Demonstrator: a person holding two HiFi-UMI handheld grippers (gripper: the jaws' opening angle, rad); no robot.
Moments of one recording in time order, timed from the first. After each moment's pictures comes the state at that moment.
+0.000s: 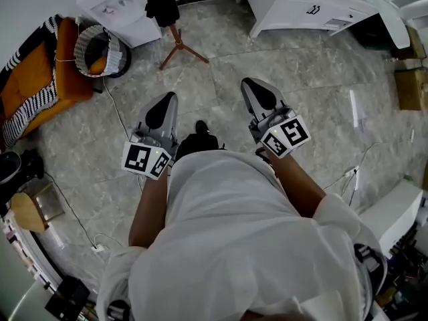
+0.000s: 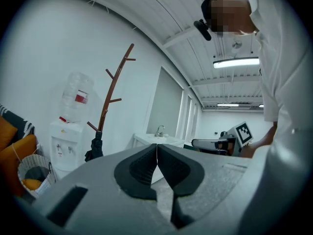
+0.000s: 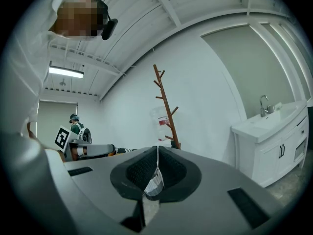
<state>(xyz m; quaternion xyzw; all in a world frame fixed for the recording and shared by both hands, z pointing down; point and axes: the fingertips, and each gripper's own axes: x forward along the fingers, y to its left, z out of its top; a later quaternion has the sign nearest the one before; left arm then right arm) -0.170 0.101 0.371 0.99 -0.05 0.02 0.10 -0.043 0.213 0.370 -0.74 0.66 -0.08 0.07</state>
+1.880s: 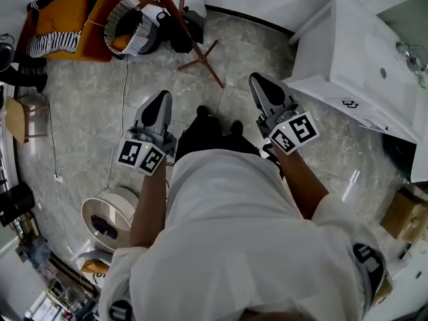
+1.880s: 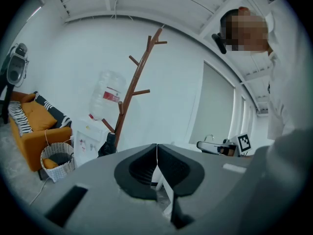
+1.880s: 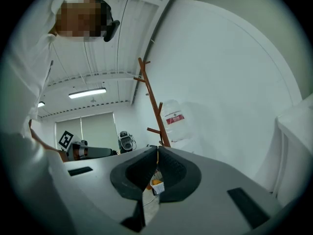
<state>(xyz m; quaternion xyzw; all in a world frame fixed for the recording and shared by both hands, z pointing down) 0.067 -0.011 0.378 0.93 -0.33 0.01 0.17 0.270 0.028 0.377 -0.53 0.84 -0.12 0.08</state>
